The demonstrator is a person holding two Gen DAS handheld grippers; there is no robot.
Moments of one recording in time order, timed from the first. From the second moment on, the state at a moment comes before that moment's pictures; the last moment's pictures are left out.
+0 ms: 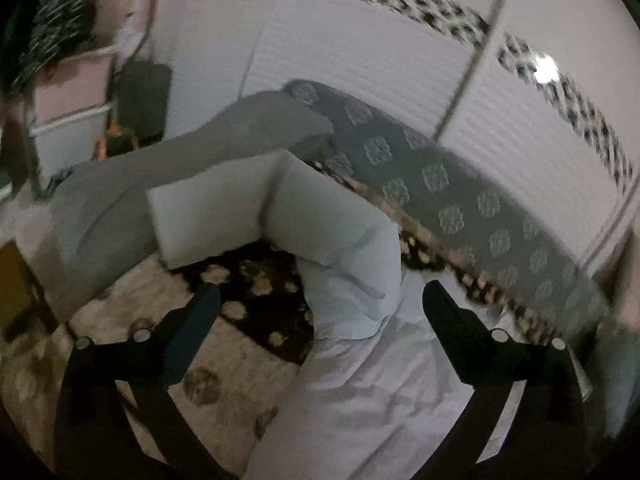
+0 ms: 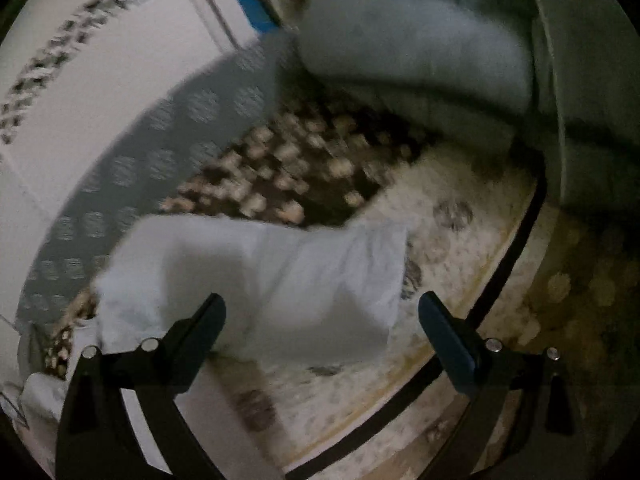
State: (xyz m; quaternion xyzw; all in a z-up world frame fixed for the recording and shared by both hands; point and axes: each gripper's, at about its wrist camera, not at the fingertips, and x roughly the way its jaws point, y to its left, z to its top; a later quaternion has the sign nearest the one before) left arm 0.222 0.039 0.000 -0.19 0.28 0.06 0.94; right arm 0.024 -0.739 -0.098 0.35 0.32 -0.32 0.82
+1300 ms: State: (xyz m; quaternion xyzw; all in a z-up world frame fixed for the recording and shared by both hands) left arm 0.276 0.056 -0.073 -0.13 0.36 0.09 0.92; right arm -0.006 -0.800 -0.185 0.41 0.33 -0.41 0.75
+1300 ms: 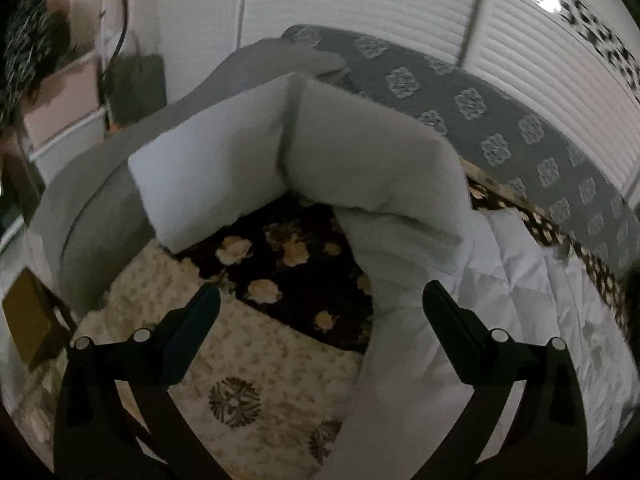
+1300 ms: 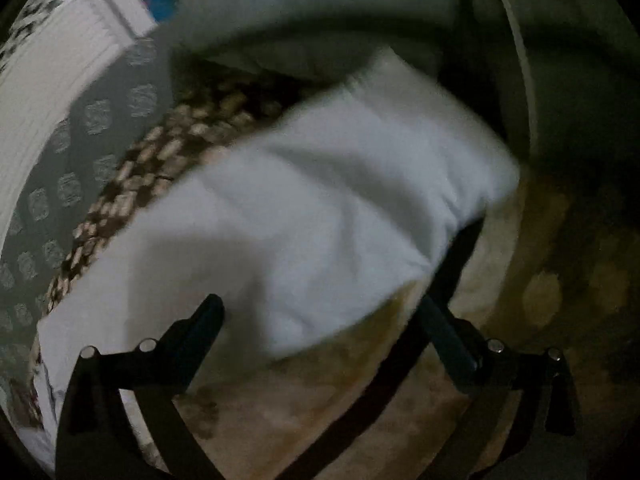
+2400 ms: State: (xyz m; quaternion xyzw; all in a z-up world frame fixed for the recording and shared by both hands) left arm 0.278 -0.033 -0.077 -0.04 0.34 0.01 0.94; right arm 0.247 -0.374 -0.106 -0.01 0.37 0.06 0.93
